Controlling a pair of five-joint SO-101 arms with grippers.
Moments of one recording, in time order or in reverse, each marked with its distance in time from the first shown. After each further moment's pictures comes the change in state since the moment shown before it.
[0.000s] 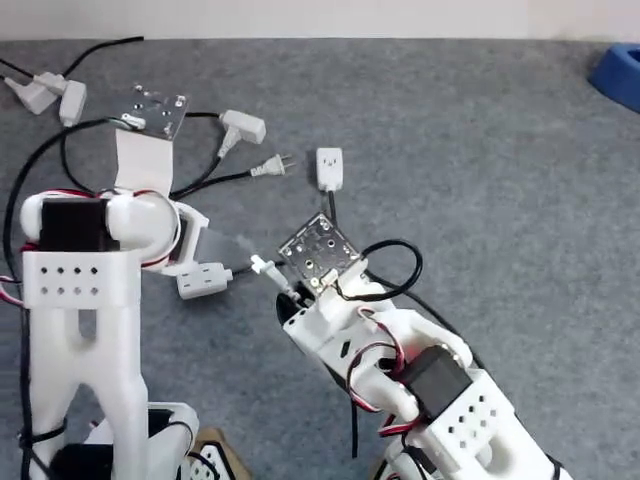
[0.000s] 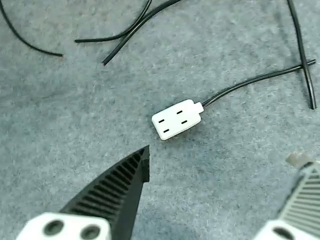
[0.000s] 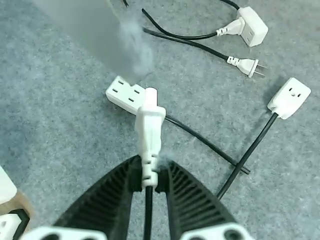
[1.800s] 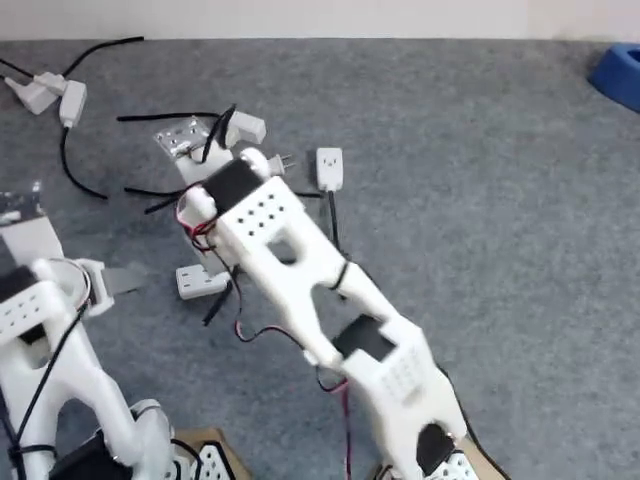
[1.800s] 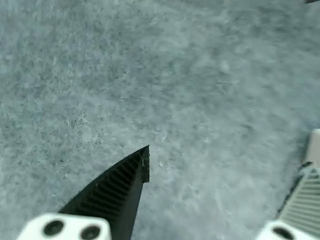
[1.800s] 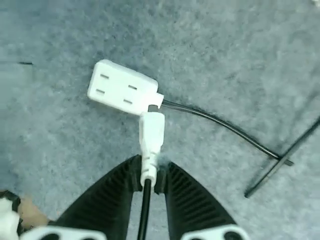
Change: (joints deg) left arm -35.9 0.5 41.1 -39.6 -2.5; right arm -3.4 96.0 -97.5 41.8 -12.8
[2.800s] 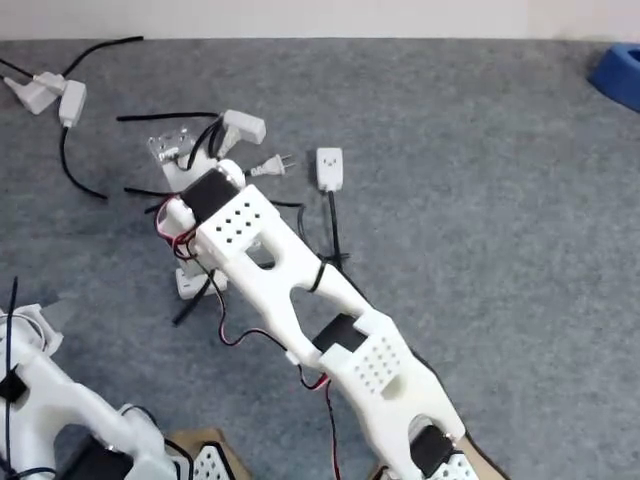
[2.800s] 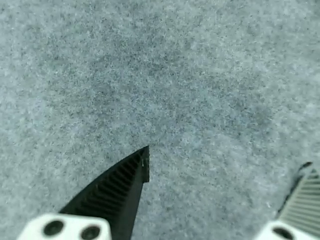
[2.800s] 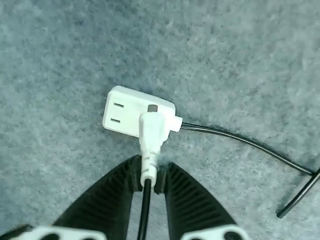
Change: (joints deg) left arm -20.7 0.0 13.6 -24.4 0.0; right arm -2.1 7.0 -7.2 -2.2 -8.3
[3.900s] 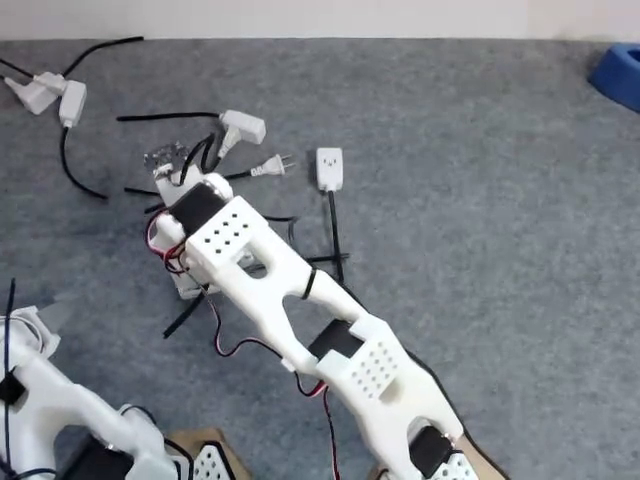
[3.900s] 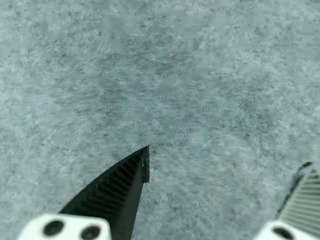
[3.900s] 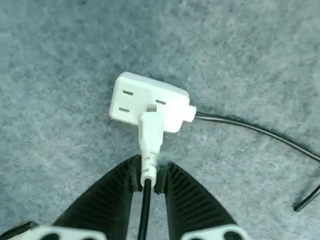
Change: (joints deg) left arm -1.4 0.0 0.0 -0.4 0.0; right arm -1.7 -0.1 5.5 -1.9 -2.5
